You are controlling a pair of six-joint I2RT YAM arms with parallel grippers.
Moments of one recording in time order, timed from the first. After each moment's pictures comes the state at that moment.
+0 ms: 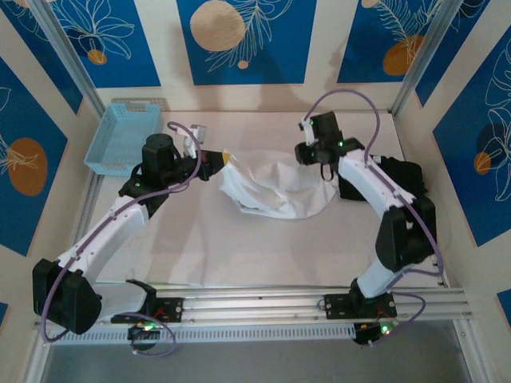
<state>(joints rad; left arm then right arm) -0.39 1.22 1.01 -0.08 0.58 -0.47 0.36 1.57 1.29 -0.55 0.03 0.01</state>
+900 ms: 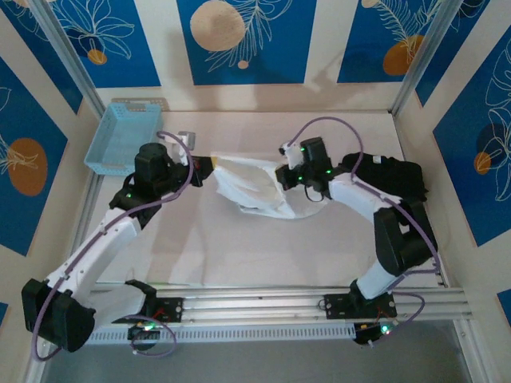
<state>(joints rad) -0.39 1.10 0.94 -0.20 0.29 -0.40 0.37 1.56 1.03 -0.18 -0.43 0.04</state>
